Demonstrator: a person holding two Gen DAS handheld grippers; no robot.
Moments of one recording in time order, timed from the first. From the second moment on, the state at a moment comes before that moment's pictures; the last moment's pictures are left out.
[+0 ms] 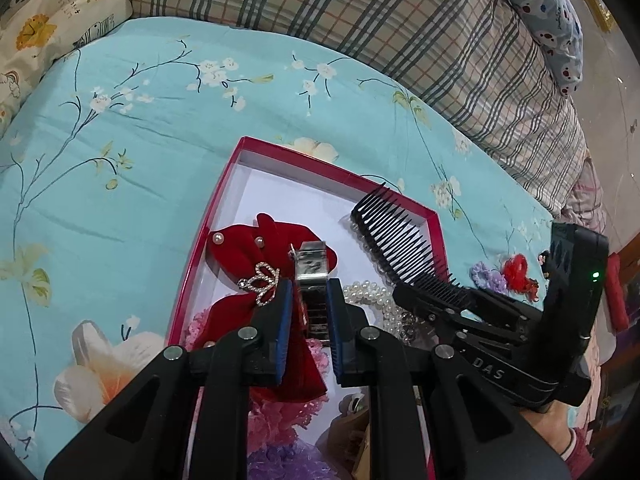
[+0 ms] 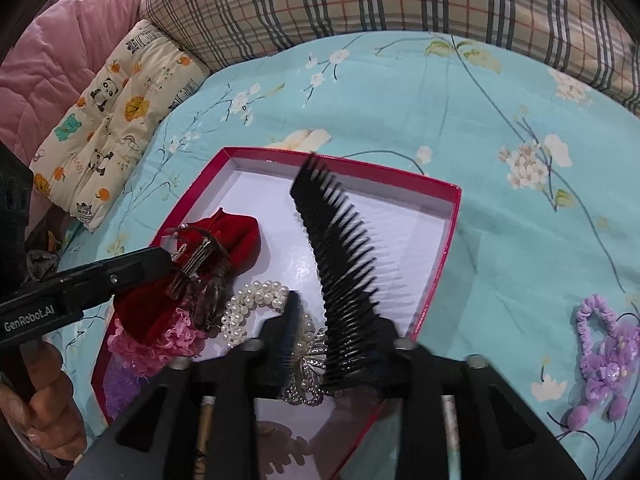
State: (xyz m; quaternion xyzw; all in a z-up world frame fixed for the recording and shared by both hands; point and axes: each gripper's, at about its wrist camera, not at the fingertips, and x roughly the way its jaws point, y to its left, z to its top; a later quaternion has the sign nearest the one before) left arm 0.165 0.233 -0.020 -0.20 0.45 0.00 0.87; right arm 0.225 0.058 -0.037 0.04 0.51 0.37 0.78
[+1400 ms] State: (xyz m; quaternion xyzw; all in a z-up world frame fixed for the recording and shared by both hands) left arm 0.132 0.135 0.010 -0.14 0.46 -0.07 0.87; right arm 0.198 -0.109 -0.018 0.13 0.49 0.27 0.82
